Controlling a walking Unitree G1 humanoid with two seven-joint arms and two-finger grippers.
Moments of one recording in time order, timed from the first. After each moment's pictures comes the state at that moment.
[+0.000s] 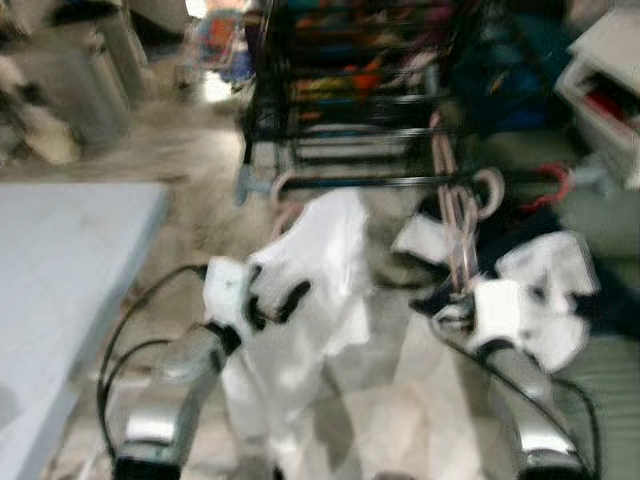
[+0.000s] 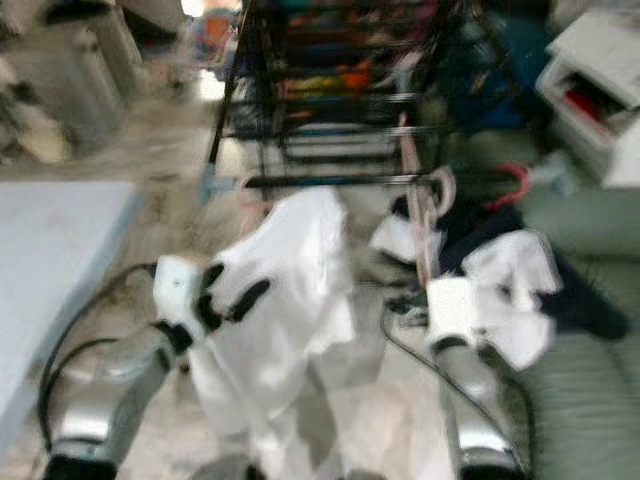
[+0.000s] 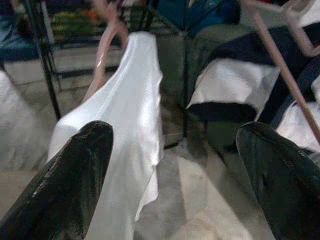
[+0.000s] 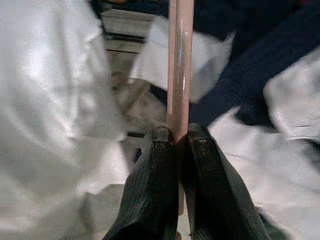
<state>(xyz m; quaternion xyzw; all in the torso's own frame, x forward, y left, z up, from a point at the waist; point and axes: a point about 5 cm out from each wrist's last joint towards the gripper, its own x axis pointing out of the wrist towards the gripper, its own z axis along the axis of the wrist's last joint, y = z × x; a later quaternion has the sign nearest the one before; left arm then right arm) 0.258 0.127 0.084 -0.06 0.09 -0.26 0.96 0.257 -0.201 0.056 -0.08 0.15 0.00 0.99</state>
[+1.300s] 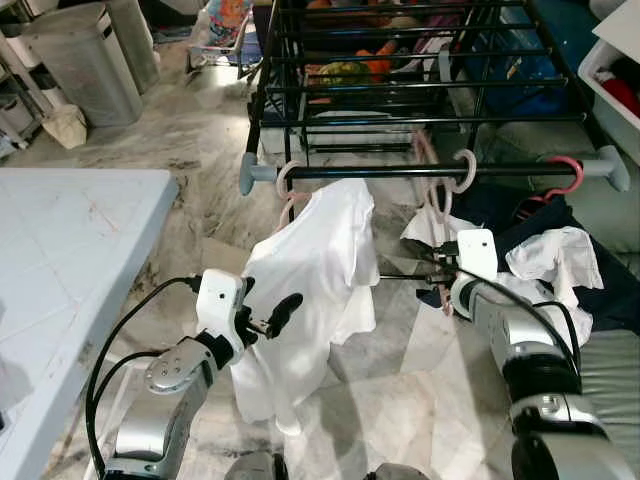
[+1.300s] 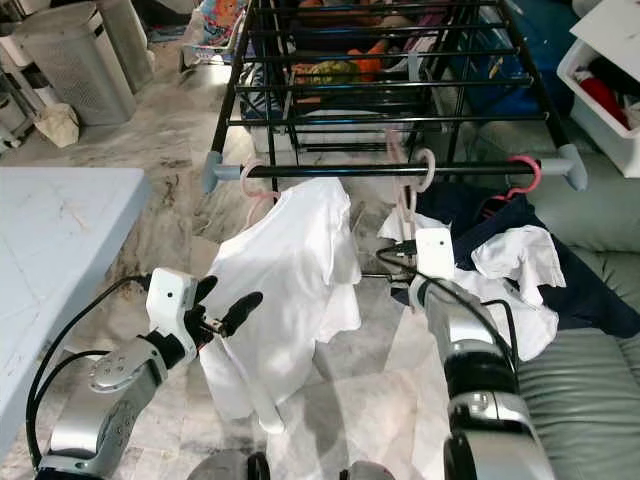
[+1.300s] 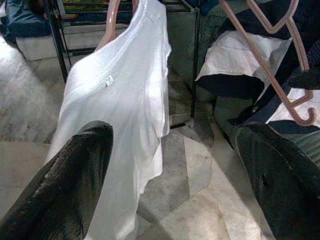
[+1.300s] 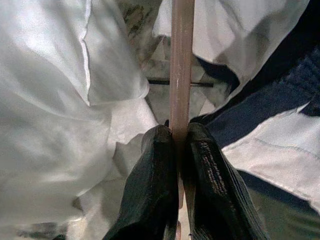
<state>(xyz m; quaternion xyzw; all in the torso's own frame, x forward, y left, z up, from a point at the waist) 0.246 0.134 0.078 -0.05 0.12 -0.26 0.96 0.328 -0.206 0.070 -0.02 0.31 -0.01 0.95</state>
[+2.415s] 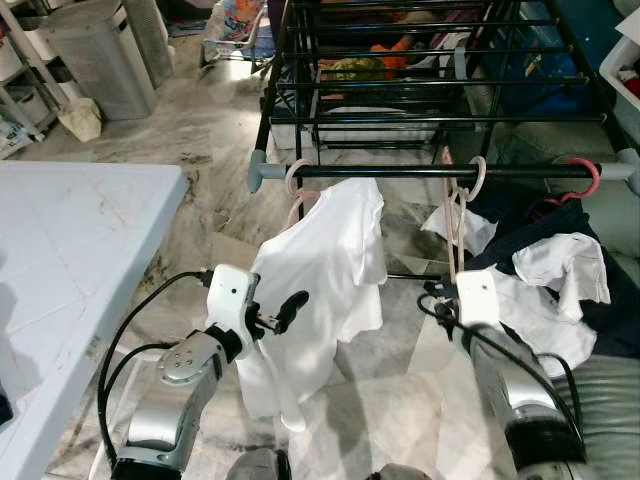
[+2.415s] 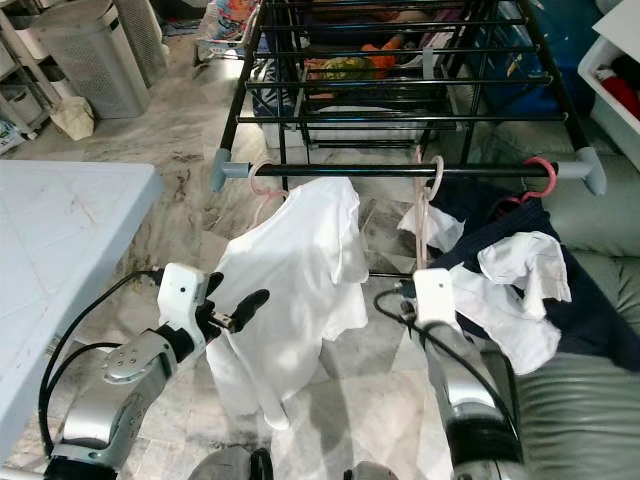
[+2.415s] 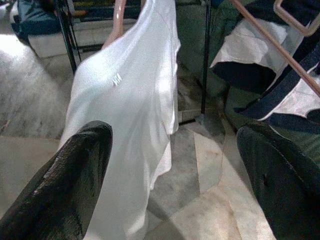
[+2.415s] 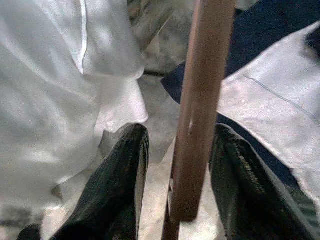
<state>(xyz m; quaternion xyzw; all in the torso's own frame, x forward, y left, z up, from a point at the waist) 0.255 0.124 0.078 -0.03 0.12 -0.25 0.96 0.272 -0.206 0.040 -0.07 0.28 -0.03 0.96</state>
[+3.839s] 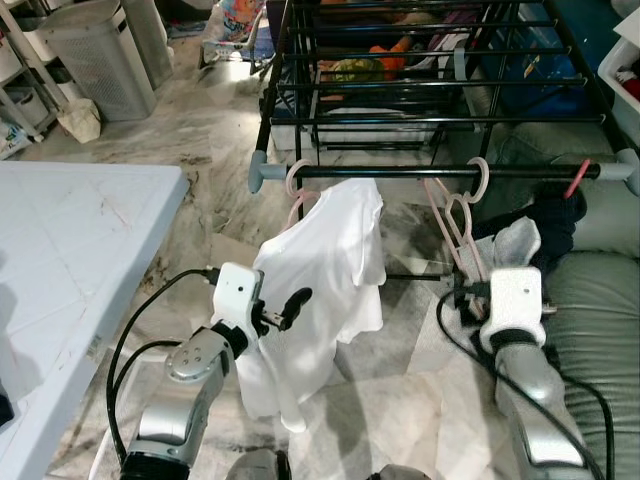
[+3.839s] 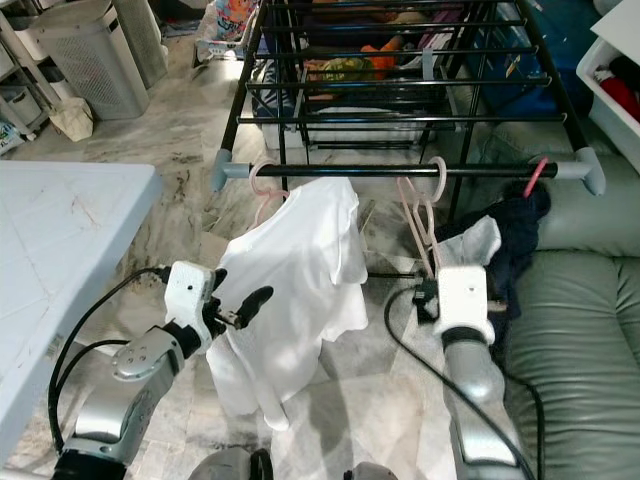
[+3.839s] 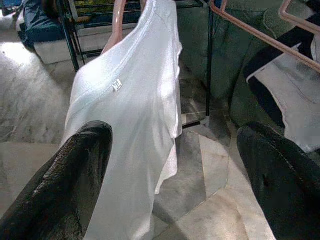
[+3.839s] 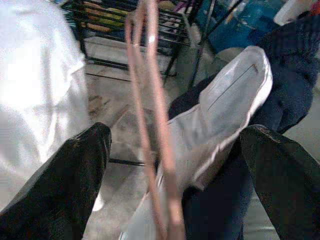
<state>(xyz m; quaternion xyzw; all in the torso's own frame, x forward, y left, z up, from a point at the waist) 0.259 0.120 0.074 -0.01 0.12 -0.25 0.96 0.246 -0.206 0.083 -0.13 0.08 -0.07 0.99</state>
